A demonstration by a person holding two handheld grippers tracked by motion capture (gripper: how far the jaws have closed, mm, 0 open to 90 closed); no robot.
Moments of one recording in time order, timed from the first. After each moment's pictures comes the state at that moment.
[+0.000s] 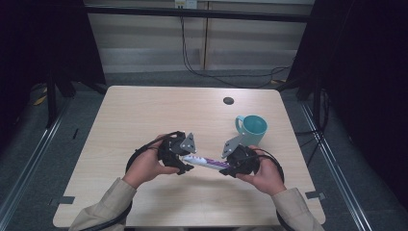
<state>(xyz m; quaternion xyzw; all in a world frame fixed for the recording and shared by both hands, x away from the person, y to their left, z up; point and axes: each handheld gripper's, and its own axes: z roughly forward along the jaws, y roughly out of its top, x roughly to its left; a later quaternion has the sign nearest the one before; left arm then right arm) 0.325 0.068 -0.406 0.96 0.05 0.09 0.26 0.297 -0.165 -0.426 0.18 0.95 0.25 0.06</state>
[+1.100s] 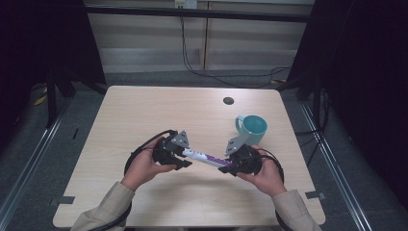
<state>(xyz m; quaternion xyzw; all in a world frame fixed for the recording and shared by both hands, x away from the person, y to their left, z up) 0.333 0.083 -0.414 0.94 0.10 0.05 0.31 0.297 -0.172 -0.426 0.19 0.93 0.30 0.07</state>
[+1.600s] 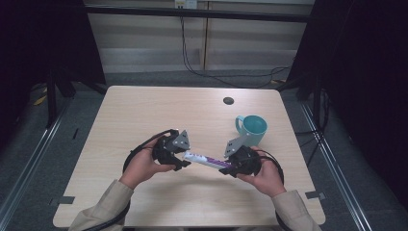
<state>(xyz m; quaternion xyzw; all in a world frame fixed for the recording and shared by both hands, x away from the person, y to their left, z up) 0.329 0.075 -0.409 0.96 0.05 0.10 0.26 0.297 -0.169 -0.431 0.19 0.94 0.28 0.07</state>
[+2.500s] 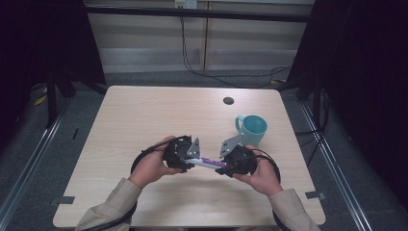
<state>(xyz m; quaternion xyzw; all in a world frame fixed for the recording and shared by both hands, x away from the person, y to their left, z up) 0.323 0.053 -0.415 0.97 -0.02 0.12 0.21 0.297 -0.157 -0.425 0.17 0.94 0.28 0.07</state>
